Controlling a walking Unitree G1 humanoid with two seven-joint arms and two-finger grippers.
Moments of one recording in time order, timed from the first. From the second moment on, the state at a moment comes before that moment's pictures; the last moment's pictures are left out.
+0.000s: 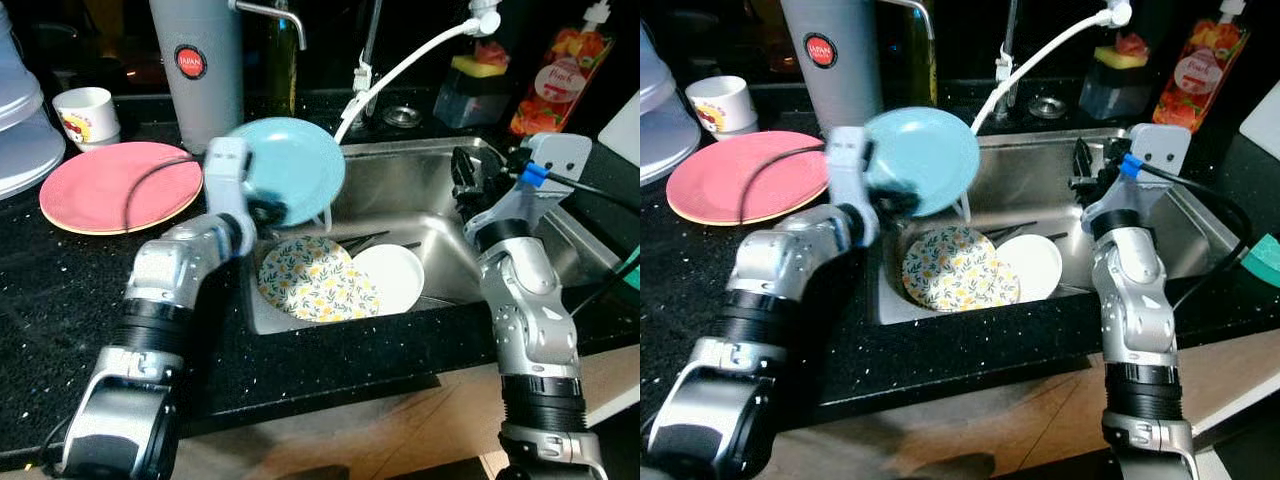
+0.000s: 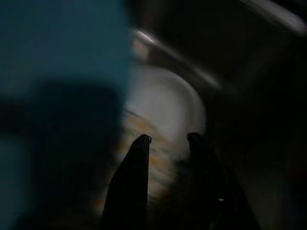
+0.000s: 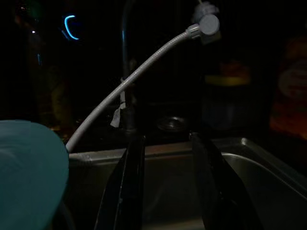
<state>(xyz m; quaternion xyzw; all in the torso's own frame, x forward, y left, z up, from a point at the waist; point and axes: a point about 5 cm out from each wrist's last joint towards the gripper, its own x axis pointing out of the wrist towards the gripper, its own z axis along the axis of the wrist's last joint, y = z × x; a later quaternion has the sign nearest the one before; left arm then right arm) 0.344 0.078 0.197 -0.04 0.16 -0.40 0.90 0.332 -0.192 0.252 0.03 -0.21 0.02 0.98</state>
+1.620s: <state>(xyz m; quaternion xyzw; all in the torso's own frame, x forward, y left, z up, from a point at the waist) 0.341 0.200 0.269 0.17 -0.01 -0.07 0.98 0.330 -0.178 0.252 0.23 -0.21 0.06 0.95</state>
